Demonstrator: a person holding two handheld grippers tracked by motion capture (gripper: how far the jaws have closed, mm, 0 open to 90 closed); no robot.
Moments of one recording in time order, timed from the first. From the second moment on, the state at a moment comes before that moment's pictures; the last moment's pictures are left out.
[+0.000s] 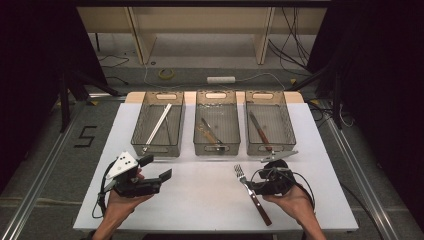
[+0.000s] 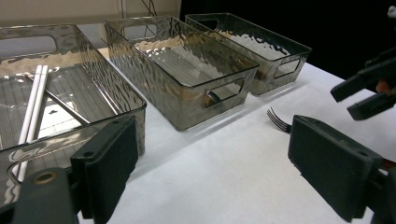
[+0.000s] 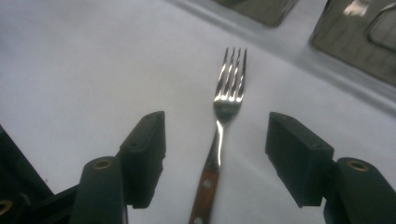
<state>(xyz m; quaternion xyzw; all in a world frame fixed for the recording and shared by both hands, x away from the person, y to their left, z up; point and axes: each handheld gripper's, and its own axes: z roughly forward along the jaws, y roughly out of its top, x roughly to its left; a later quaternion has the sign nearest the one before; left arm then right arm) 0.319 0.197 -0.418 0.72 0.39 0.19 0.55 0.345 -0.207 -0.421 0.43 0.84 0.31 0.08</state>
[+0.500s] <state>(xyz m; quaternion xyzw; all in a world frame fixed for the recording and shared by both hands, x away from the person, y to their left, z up) 0.319 0.196 -0.418 0.72 0.39 0.18 0.55 0.327 -0.206 -0.448 0.44 0.86 0.26 0.06</state>
